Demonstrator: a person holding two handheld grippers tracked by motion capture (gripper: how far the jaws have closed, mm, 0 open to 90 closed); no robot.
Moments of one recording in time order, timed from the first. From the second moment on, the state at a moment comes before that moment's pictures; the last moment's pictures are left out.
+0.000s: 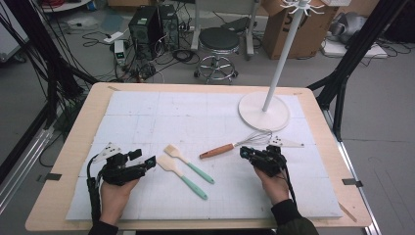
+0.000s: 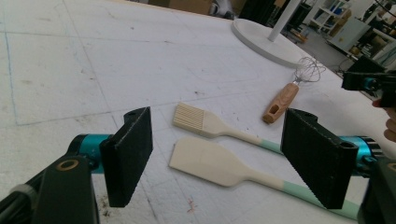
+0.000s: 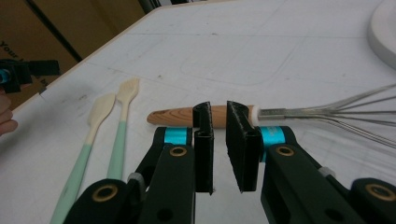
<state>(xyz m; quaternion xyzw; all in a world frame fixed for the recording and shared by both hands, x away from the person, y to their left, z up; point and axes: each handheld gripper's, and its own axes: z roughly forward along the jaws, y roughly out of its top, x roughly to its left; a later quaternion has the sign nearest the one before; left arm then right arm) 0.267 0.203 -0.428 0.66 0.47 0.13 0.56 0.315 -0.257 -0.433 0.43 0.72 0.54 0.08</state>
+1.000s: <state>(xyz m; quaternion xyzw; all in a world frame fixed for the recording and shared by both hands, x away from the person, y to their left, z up) 0.257 0.223 -0.432 0.65 0.48 0.14 0.57 0.398 -0.216 -0.443 0.51 0.75 0.41 0.06</state>
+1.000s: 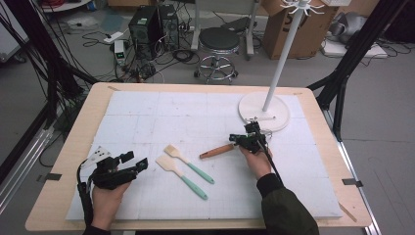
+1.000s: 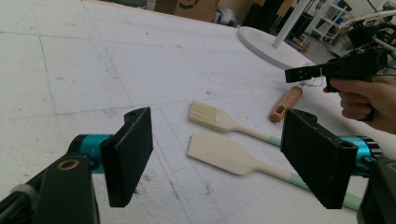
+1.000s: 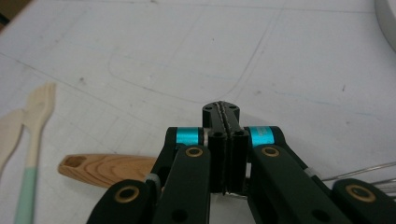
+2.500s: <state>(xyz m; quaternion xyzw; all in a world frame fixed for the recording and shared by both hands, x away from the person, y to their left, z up) 0.258 0.218 -0.433 0.64 0.48 0.13 0.58 0.341 -0.235 -0.442 0.53 0.75 0.40 0.07</state>
